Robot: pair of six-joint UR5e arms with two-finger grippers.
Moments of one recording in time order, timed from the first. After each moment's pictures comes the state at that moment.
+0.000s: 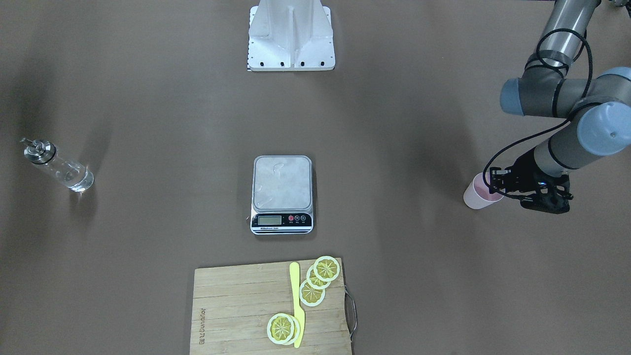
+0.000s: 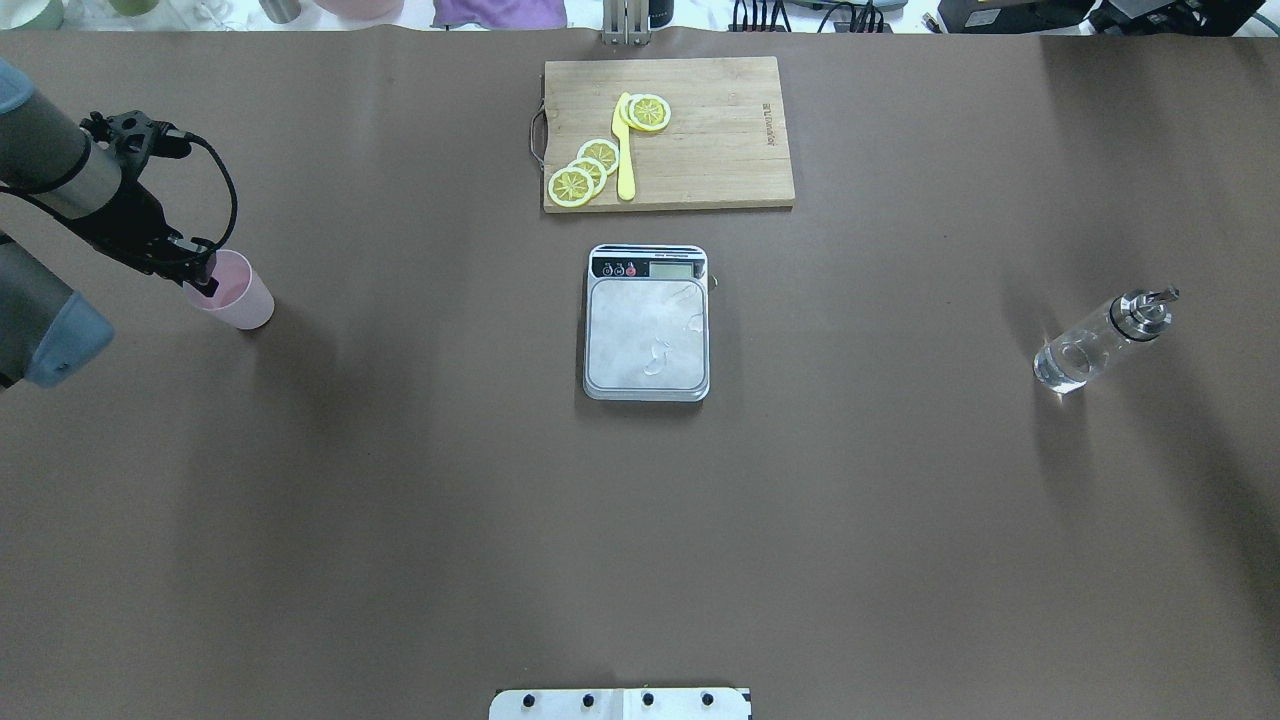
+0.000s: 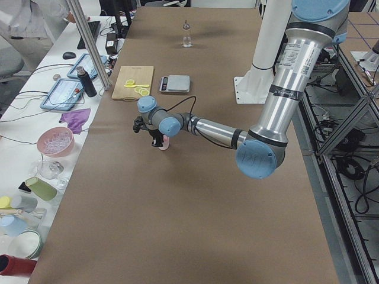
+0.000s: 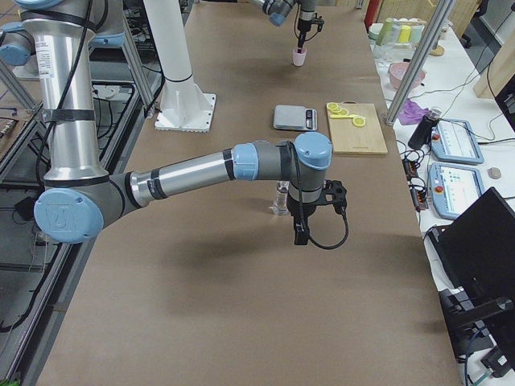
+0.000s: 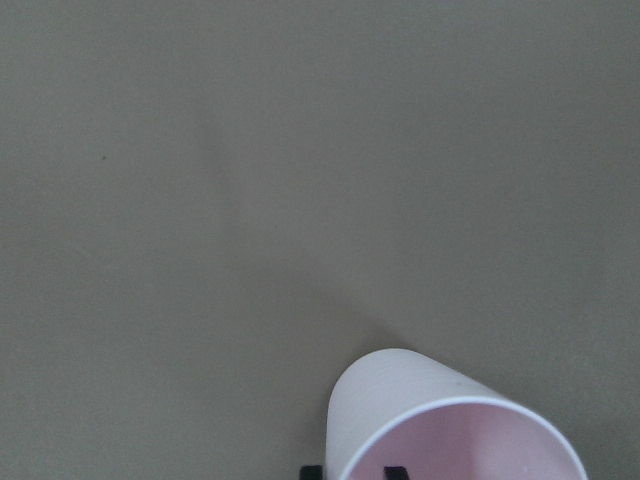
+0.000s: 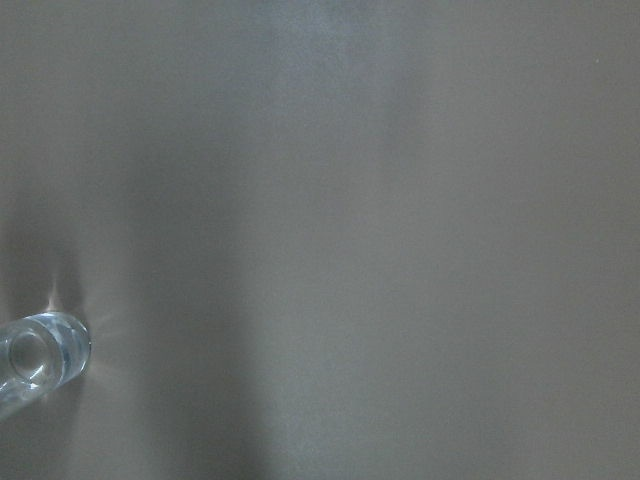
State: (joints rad) left arm -1.02 -1.87 -1.48 -1.86 -2.31 -0.53; right arm 1.54 -1.52 1.83 -1.83 2.28 -0.04
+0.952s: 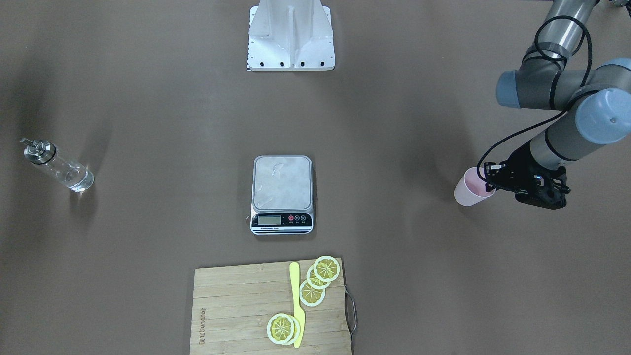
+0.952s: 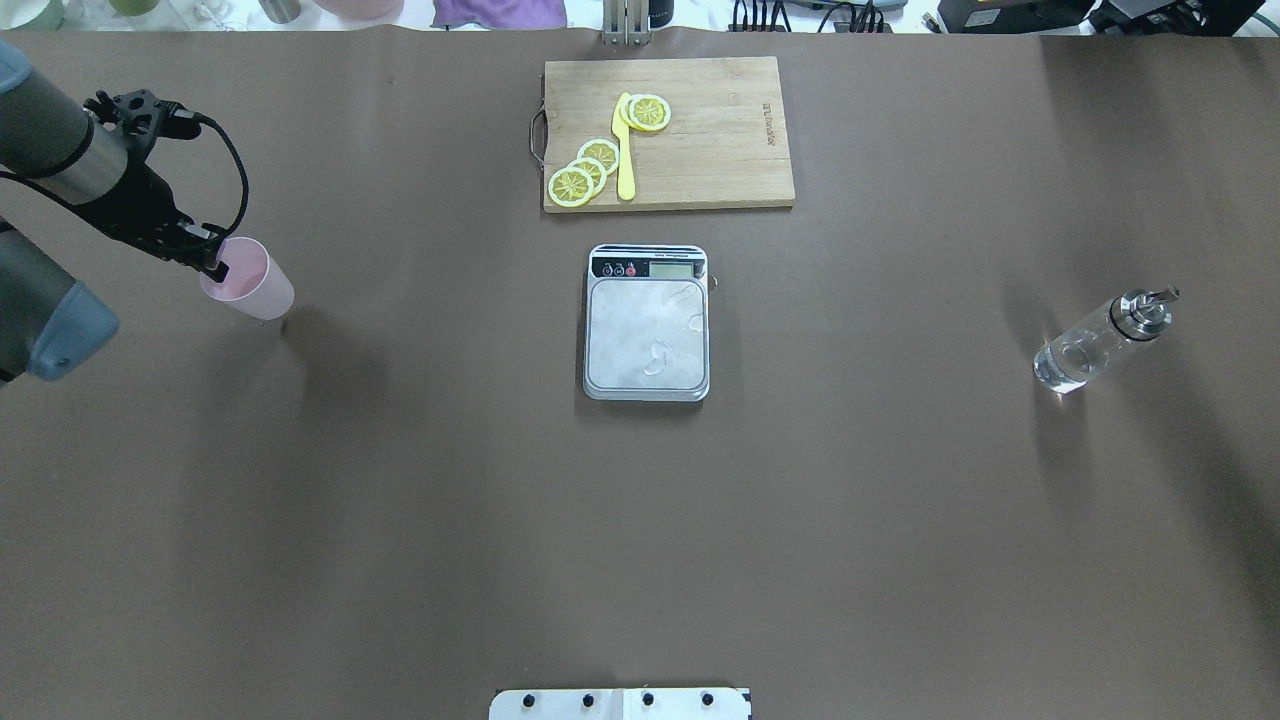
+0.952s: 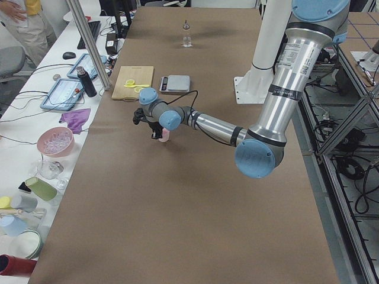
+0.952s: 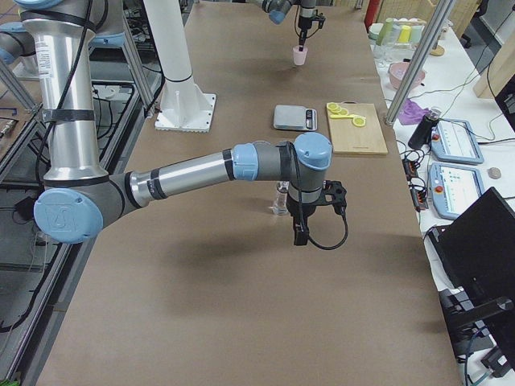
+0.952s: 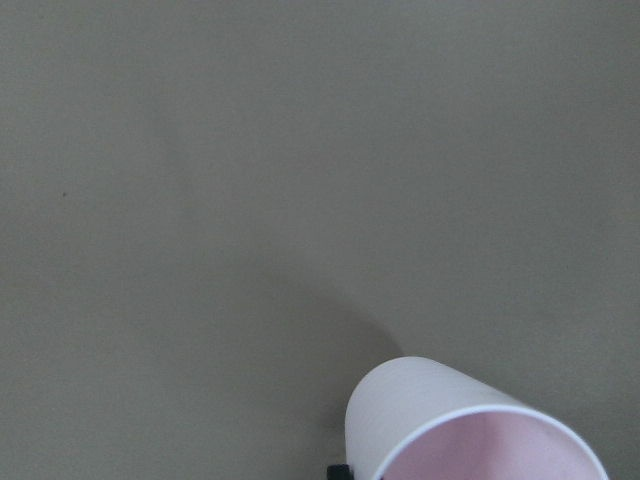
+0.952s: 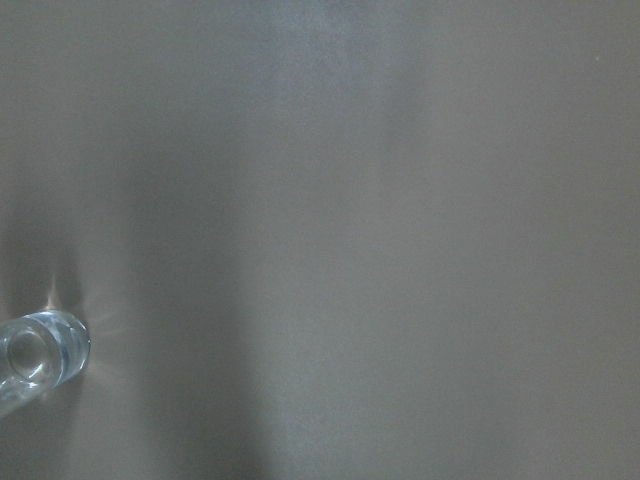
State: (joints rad) left arm -1.02 -1.89 -1.57 -1.82 -2.31 -0.56; right arm 1.54 -1.53 1.83 -1.83 2.28 -0.04
